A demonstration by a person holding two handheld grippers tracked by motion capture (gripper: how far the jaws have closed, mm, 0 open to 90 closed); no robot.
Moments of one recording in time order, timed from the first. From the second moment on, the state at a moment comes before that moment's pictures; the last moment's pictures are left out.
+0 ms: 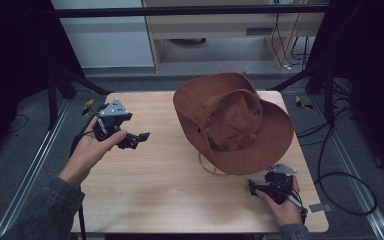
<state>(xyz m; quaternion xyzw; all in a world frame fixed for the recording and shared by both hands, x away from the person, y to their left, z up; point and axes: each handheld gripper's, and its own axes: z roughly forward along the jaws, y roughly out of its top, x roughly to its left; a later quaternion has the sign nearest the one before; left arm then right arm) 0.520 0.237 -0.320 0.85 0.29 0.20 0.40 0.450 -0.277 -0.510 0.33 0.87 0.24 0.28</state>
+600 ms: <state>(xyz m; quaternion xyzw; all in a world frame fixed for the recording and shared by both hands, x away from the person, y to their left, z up) 0.516 0.252 -0.396 0.87 0.31 0.19 0.34 0.450 -0.277 -0.510 0.33 0.87 0.24 0.28</state>
